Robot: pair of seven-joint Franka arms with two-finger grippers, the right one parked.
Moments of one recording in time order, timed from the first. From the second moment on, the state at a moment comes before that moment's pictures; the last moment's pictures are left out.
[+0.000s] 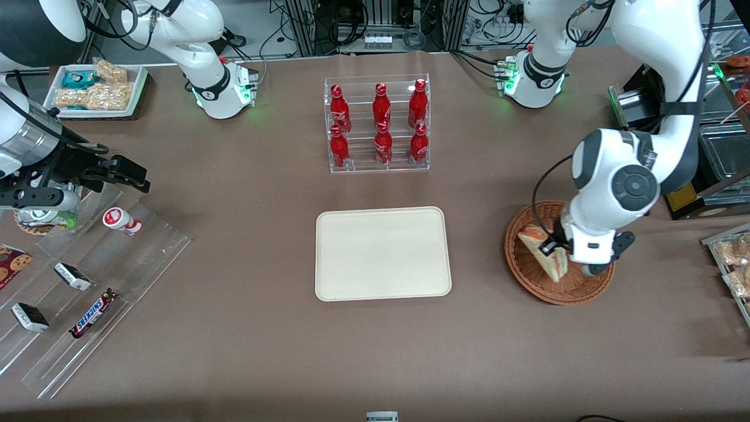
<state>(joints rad) -0.21 0.28 -0.03 -1.90 0.03 2.15 -0.89</state>
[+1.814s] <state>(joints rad) -0.70 0.69 -0.04 -1.57 0.03 2.40 -0.89</state>
